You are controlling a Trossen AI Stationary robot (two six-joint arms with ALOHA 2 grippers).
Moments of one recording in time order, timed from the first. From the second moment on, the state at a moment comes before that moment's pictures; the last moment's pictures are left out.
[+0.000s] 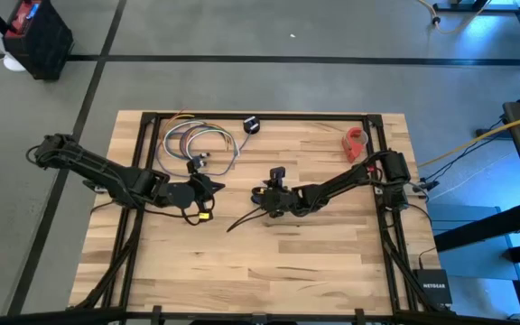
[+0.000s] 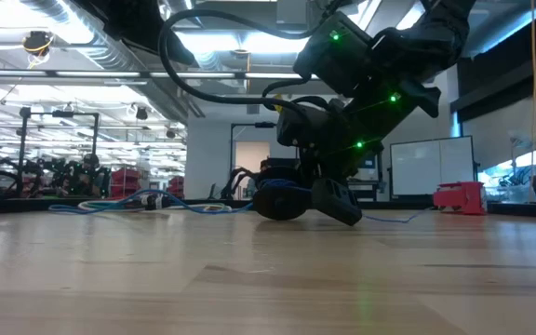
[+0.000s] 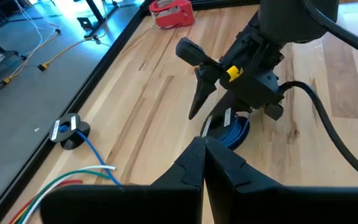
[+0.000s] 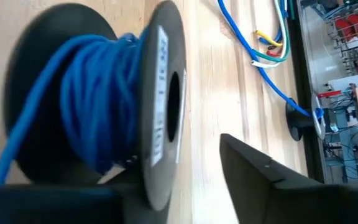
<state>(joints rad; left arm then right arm) -0.31 1.11 0.79 -0.30 -0.67 -0.16 0.12 1.99 0.97 0.15 0.67 -0.38</state>
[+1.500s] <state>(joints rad) -0.12 1.76 0.96 -0.04 -0.09 -0.12 0.31 1.67 0.92 -0.28 0.45 0.05</state>
